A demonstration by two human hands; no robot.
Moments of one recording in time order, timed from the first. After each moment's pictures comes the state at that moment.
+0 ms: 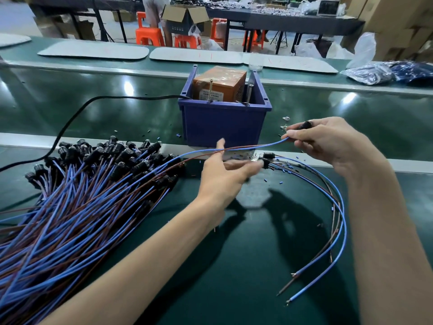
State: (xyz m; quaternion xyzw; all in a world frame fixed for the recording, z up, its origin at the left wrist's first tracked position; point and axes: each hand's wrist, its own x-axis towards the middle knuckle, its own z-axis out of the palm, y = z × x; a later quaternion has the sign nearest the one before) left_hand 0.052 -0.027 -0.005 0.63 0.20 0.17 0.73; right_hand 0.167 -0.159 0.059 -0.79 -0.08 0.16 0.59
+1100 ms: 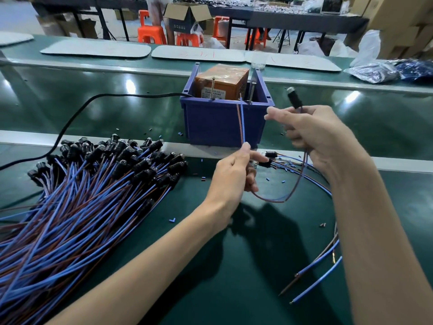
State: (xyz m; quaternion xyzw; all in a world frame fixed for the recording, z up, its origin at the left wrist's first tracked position) left_hand 0.050 -0.036 -0.005 0.62 0.14 0.16 0.75; right_hand 0.154 -0.131 0.059 -0.76 -0.16 0.10 0.62
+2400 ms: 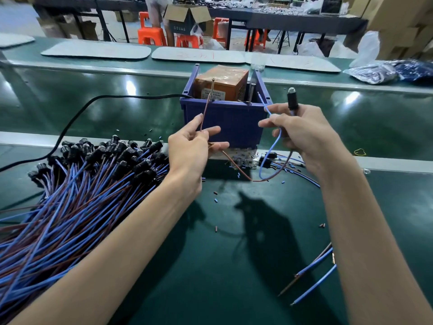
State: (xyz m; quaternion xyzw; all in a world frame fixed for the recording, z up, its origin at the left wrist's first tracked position) left_hand 0.057 0.019 0.017 0.54 0.24 0.29 0.75; right_hand 0.147 -0.120 0.059 -0.77 -0.15 0.10 0.61
